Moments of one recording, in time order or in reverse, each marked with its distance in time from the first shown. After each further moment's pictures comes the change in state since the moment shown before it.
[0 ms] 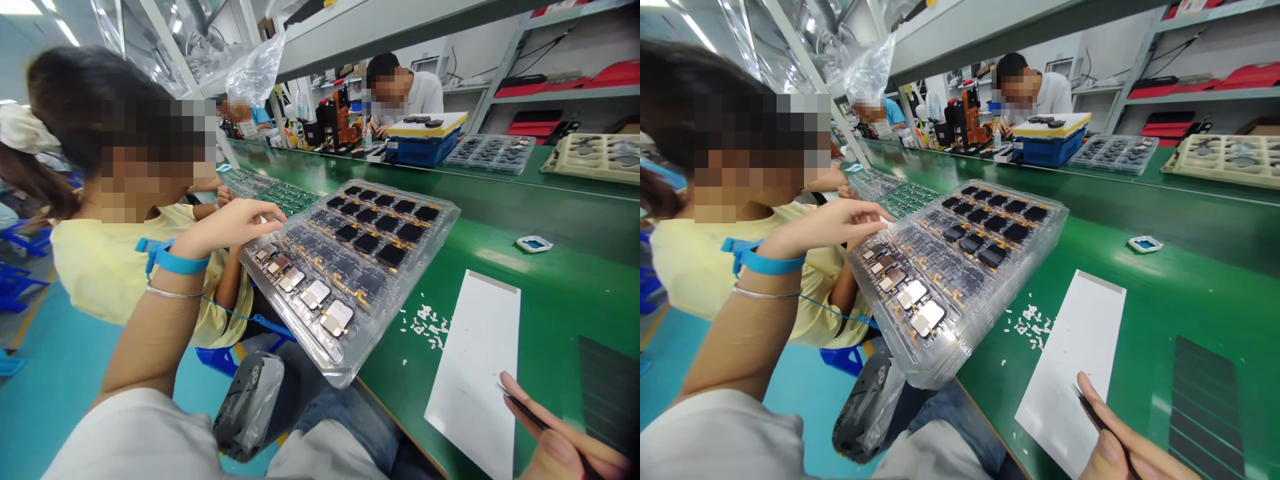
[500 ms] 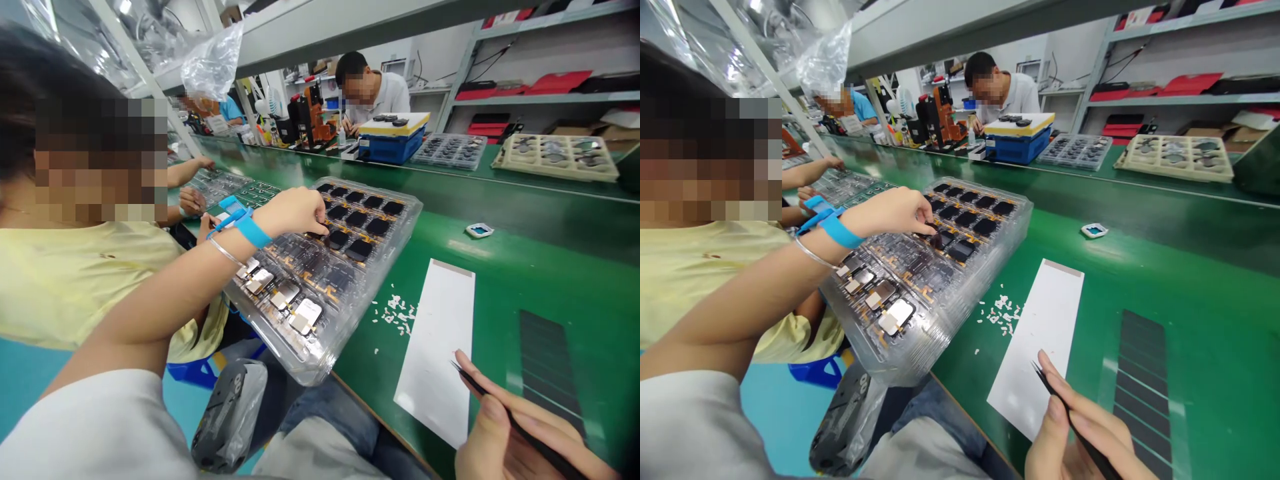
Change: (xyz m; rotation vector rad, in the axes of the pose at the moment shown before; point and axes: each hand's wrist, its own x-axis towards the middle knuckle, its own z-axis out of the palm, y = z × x) left_hand 0.097 0.098 0.043 0.226 -0.092 0.169; right_hand -0.012 -0.042 0.020 0.025 0.244 -0.256
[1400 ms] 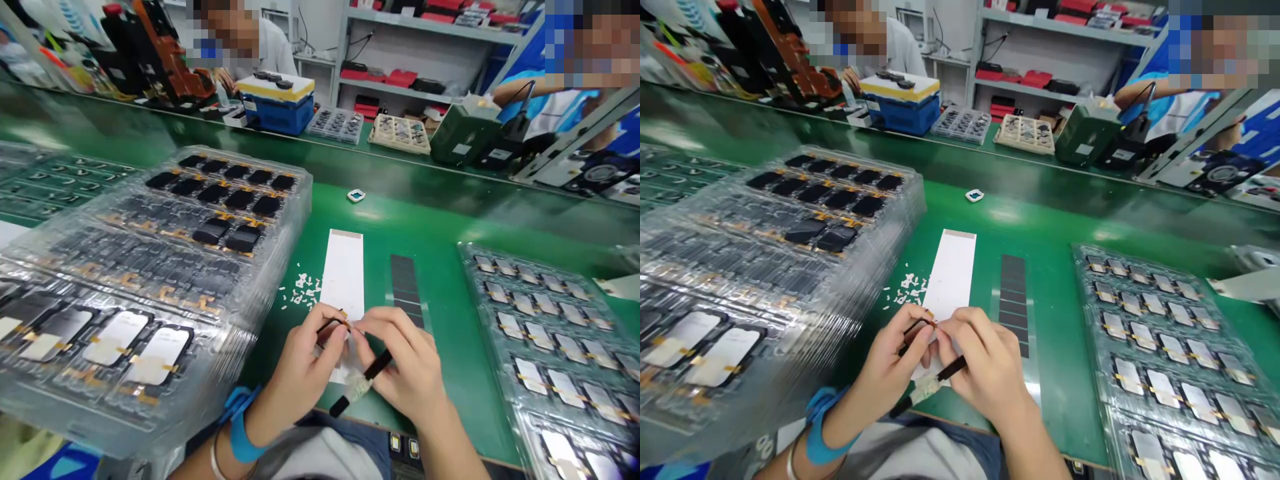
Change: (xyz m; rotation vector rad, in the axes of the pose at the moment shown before) left_hand -0.107 0.201 0.152 -1.624 -0.034 0.183; right_hand 0.060 0.002 -0.030 -0.364 -0.757 -0.425
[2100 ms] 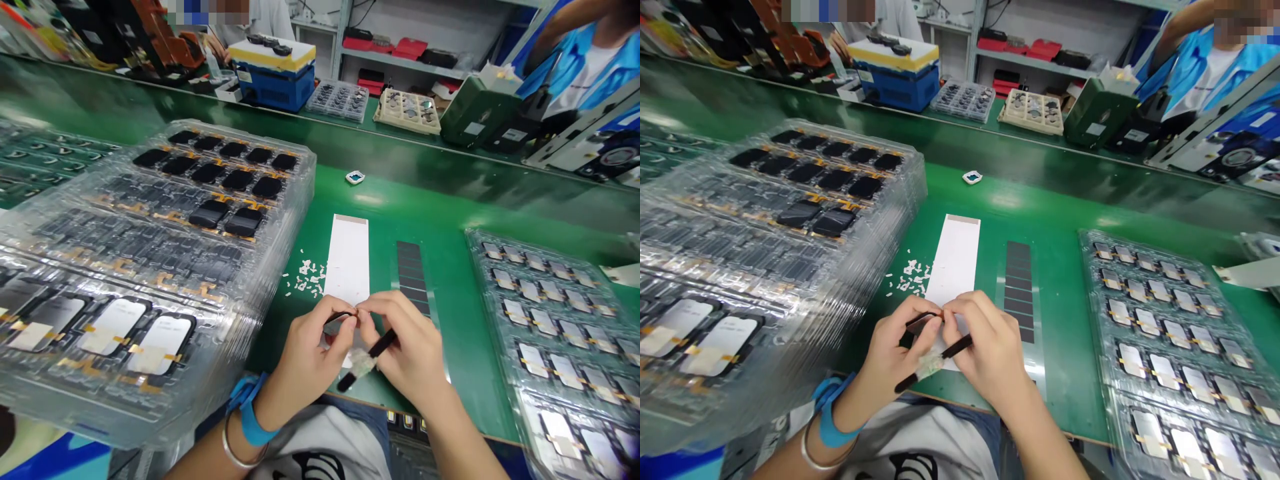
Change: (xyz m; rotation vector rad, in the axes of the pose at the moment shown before) left_hand -0.001 0.011 0.001 0.230 0.079 0.157; right_hand 0.004 -0.005 0.002 0.108 -0.070 0.152
